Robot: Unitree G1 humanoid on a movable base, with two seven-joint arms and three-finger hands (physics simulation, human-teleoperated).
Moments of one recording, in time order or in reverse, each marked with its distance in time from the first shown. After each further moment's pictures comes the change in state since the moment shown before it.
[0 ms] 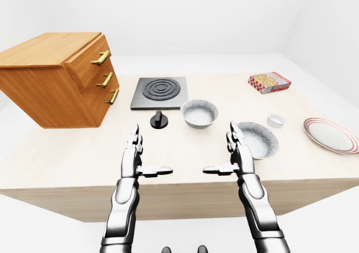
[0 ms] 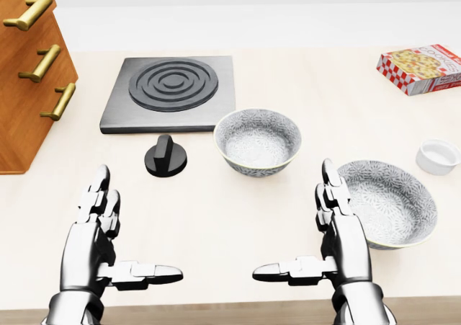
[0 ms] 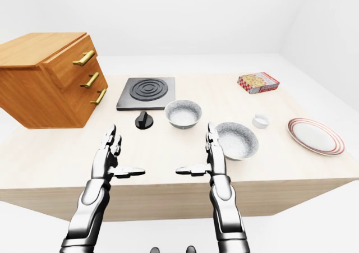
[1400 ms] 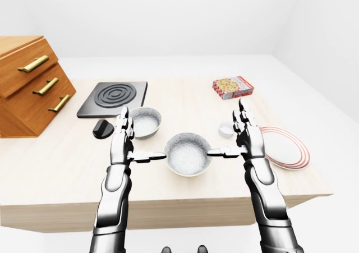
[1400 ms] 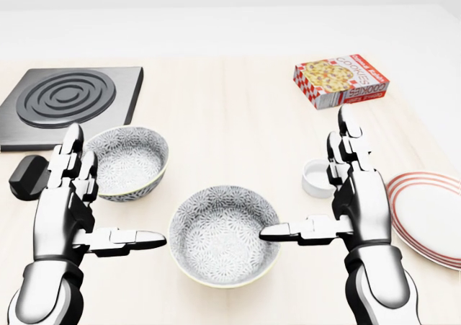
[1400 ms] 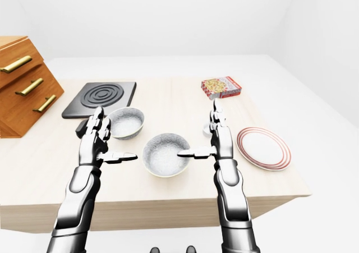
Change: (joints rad) left arm -0.099 0.042 0.065 -0.115 -0.022 0.074 0.001; right arm -0.111 -0.030 -0.042 -0.171 0.039 0.084 0.010
